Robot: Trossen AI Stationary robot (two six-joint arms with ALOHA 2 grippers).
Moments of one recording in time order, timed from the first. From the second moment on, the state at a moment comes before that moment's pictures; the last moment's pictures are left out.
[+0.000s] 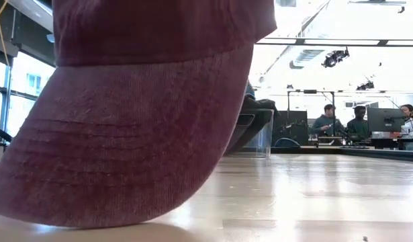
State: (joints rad) left arm -0.24 1.46 0.75 0.50 0.69 -0.14; right arm 0.31 1.84 1.49 -0.45 -0.48 0.03
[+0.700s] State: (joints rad) left arm -0.24 1.45 0.75 0.50 0.62 -0.14; right arm 0.31 1.84 1.49 -0.49 -0.42 0.07
